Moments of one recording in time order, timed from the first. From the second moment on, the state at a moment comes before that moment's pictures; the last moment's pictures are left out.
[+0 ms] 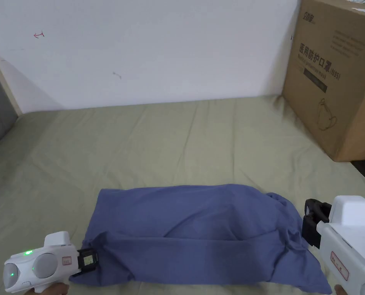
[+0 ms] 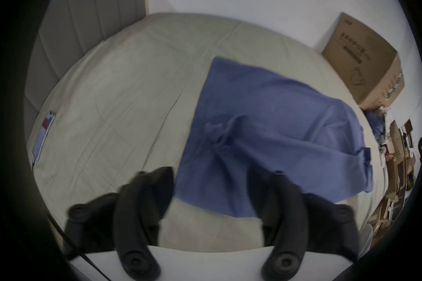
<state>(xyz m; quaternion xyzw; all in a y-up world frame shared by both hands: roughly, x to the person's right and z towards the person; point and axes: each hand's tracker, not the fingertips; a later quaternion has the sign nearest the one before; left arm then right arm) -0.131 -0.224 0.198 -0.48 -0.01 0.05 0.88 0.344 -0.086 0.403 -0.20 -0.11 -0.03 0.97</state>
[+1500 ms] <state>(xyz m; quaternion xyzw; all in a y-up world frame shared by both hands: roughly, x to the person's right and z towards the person) -0.162 -0.203 0.259 -0.45 -0.05 0.08 0.89 0.434 -0.215 0.415 -0.41 -0.13 -0.10 0.90</state>
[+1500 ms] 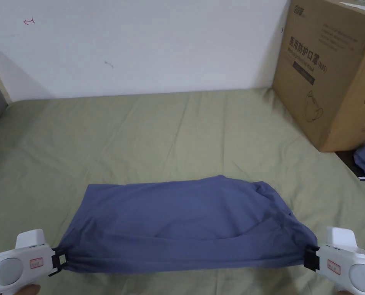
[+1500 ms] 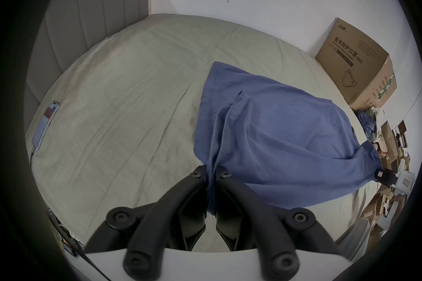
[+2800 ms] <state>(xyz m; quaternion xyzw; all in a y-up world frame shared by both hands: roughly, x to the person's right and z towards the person) -0.092 -0.048 0.345 -0.15 -0.07 0.09 0.98 0.350 -0.039 0.450 -0.16 -0.10 -0.02 0.98</state>
